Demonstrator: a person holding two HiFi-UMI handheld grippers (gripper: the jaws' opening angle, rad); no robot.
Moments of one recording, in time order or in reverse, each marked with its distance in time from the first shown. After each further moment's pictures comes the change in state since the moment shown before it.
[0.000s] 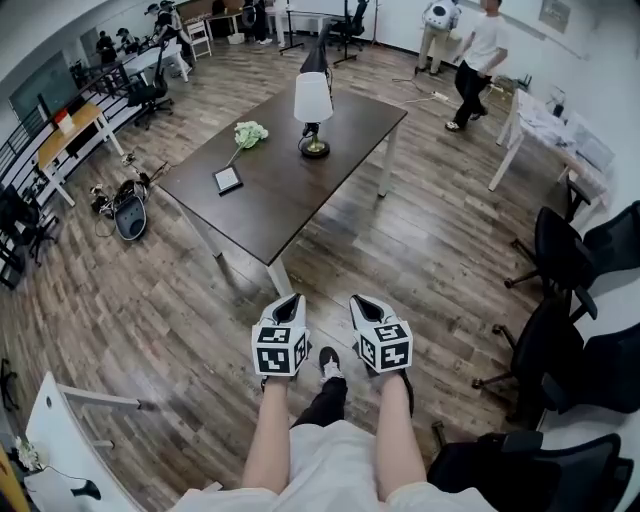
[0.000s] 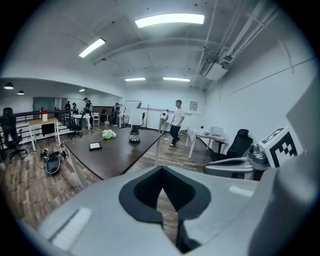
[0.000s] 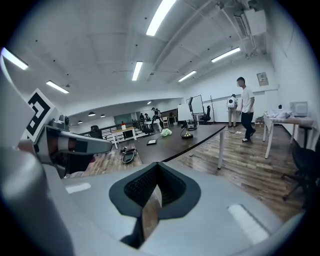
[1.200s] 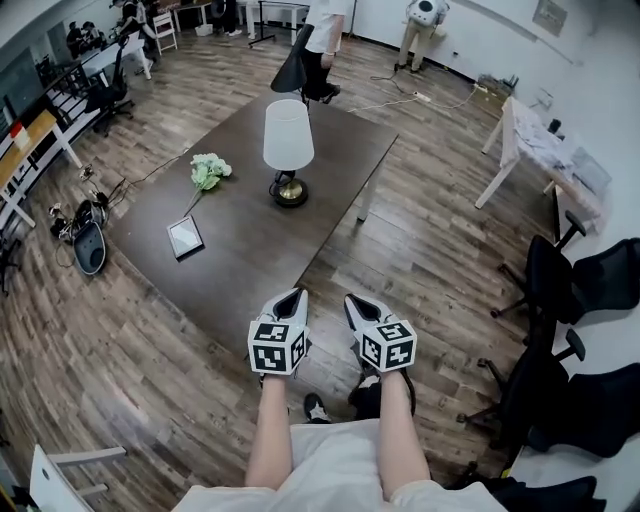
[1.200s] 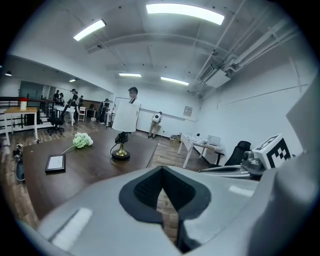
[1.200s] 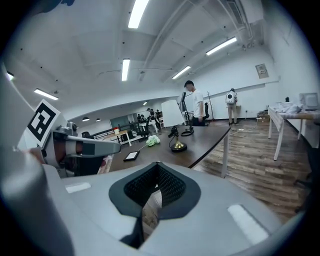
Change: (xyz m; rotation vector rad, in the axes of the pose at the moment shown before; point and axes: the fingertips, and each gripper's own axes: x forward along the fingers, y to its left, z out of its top) left arm 0.277 0.085 0.143 -0.038 -0.032 -0.160; right arm 0.228 -0.156 0.132 0.070 -0.004 0.011
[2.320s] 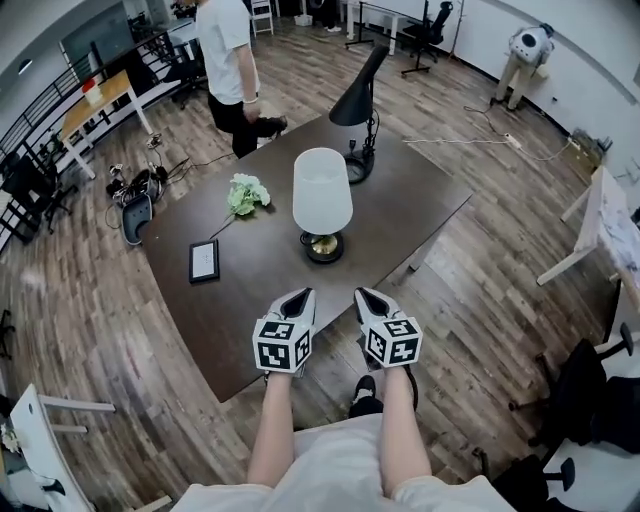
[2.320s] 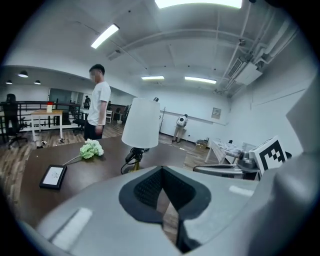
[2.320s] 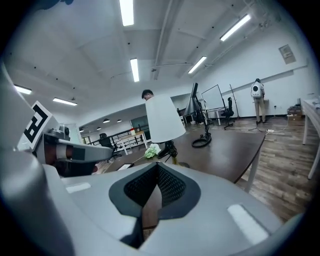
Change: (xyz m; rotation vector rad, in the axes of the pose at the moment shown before) left arm 0.168 0.094 0.094 -0.110 -0.033 0.294; right arm 0.198 -0.122 0.121 -0.065 0.019 0.266
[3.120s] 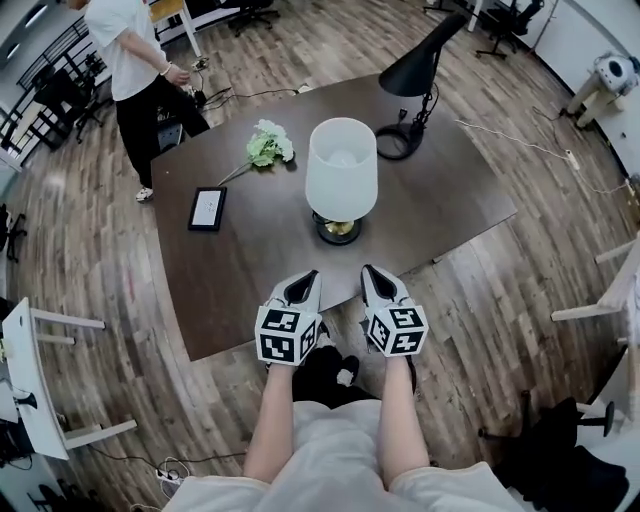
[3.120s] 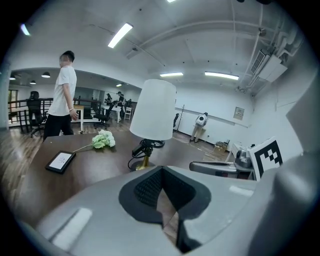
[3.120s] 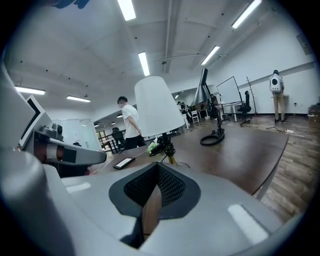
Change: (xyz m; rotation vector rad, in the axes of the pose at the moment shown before) left arm 0.060 0.017 -0.021 -0.124 0.012 0.211; right arm 0.074 -0.053 -0.004 -0.071 0.070 0.160
